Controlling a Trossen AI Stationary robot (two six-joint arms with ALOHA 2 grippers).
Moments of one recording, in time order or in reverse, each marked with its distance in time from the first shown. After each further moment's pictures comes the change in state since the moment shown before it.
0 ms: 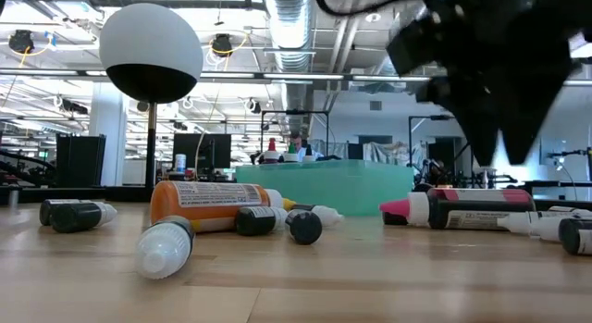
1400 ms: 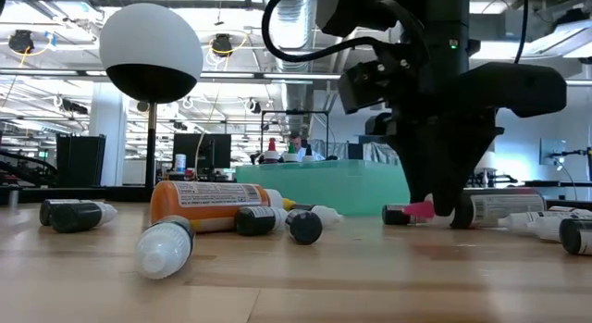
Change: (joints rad) left arm 0.000 0.000 0.000 0.001 -0.017 0.005; right arm -0.064 0.142 0.021 0.183 0.040 -0.176
